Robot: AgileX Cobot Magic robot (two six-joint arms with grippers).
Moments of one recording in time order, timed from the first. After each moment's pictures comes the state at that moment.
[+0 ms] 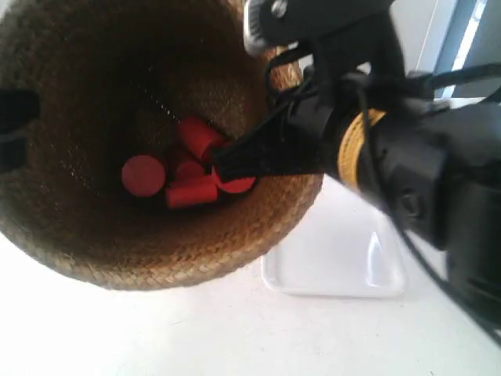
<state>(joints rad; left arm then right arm) -0.33 0.81 -0.66 -0.10 0.25 0.10 0.95 1.25 -0.89 -1.39 0.68 1.49</state>
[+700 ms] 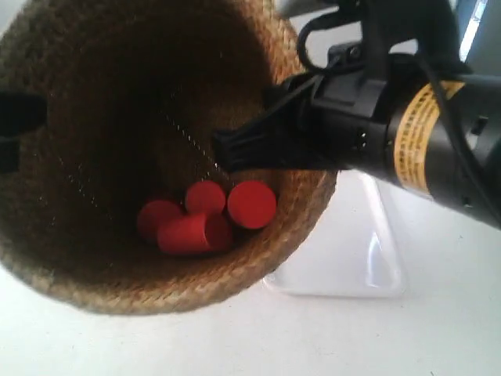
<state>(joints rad) -0.38 0.80 -0.74 -0.07 0.36 0.09 0.97 1.12 -0.89 -1.29 0.61 1.43</state>
